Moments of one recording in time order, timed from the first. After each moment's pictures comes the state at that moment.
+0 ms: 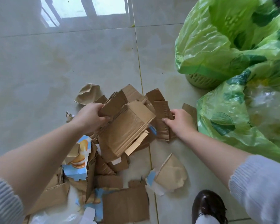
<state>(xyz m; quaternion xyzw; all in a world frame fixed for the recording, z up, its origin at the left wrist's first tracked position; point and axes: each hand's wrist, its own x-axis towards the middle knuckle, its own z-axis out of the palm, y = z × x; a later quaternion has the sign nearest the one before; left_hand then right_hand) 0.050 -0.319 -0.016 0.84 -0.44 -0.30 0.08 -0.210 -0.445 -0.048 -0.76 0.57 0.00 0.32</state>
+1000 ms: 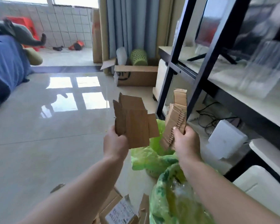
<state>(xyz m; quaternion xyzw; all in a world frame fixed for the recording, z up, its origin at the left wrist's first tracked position) -0.111 -0.484 0.218 0.72 -0.28 -0.28 0.56 -0.267 -0.554 0.220 -0.55 0.59 -0.47 0.36</state>
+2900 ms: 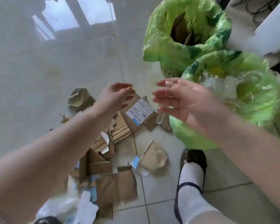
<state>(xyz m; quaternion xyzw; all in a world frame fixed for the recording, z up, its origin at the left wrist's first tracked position) -0.097 -0.372 0.096 0.73 -0.25 -0.48 0.41 -0.288 -0.423 0.144 -0.45 0.36 -0.21 0.79</state>
